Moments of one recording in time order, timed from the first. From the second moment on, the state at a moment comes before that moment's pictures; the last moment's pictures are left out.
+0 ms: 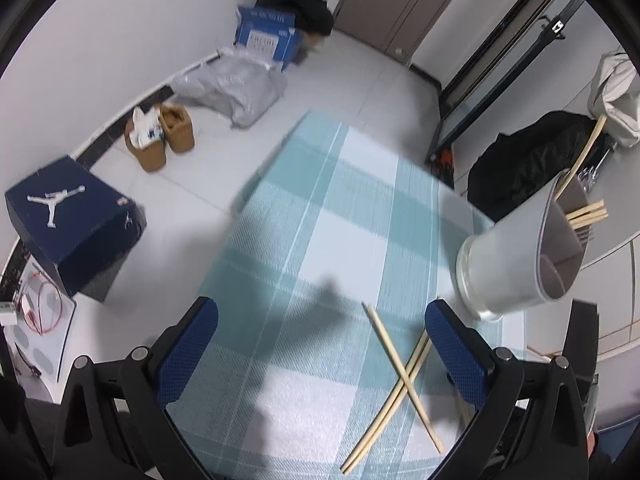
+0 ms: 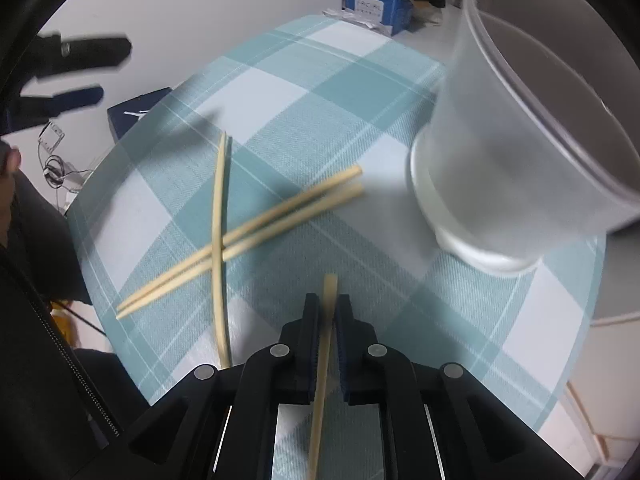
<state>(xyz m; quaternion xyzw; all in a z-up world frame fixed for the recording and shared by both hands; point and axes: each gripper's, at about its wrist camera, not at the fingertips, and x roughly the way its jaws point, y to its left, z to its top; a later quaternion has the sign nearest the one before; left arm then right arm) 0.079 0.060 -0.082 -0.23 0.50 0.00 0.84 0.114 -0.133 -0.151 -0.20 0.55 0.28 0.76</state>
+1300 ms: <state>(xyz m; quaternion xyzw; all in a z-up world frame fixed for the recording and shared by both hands) 0.108 0.002 -0.117 -0.25 0.62 0.02 0.74 0.096 -0.256 -0.046 0.11 0.38 0.33 0.86</state>
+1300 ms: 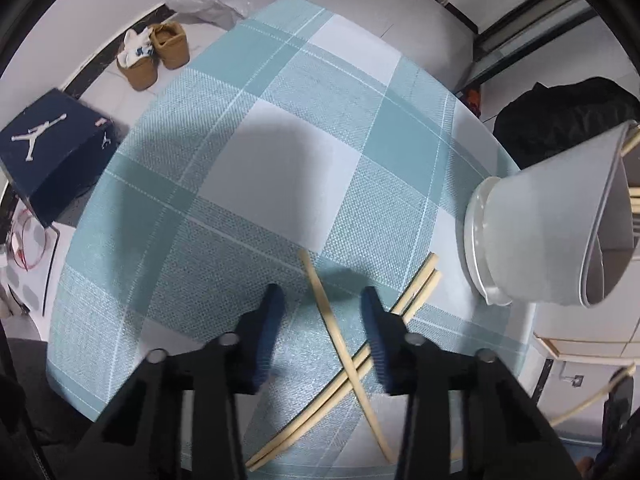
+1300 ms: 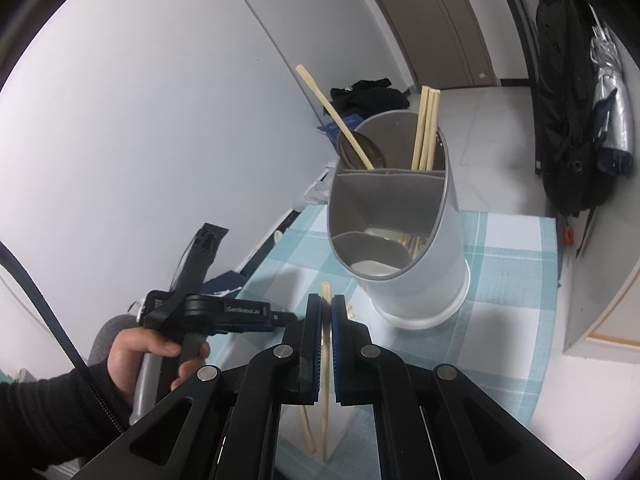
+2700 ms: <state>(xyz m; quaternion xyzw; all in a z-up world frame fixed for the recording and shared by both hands) 0.055 -0.029 -0.011 -0.14 0.38 -0.05 0.91 0.077 -0.264 -0.026 0.11 0.32 0.27 0.90</state>
